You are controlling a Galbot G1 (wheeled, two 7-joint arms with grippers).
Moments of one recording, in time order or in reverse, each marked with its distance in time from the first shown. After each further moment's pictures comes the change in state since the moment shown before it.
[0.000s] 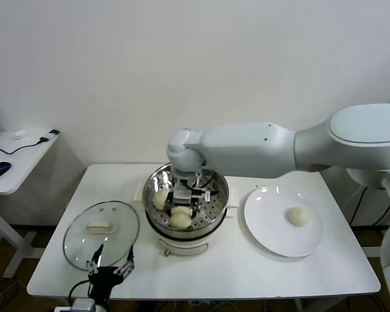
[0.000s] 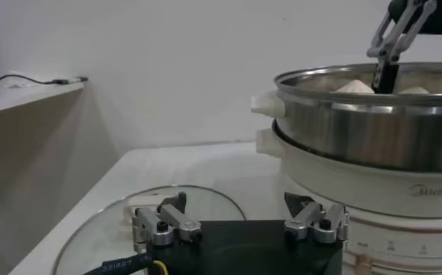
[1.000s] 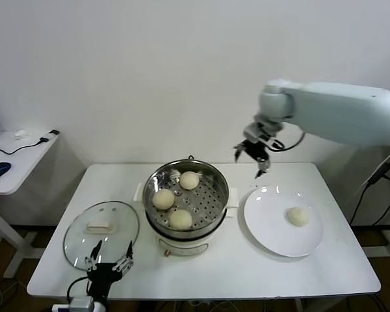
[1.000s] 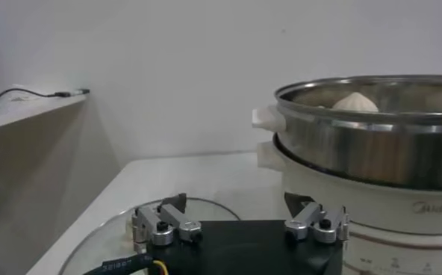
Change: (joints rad) left arm -0.005 -0.003 -0.010 -0.021 0.007 0.007 0.006; right arm 0.142 -0.476 -0.136 -0.145 0.302 -0.311 -0.035
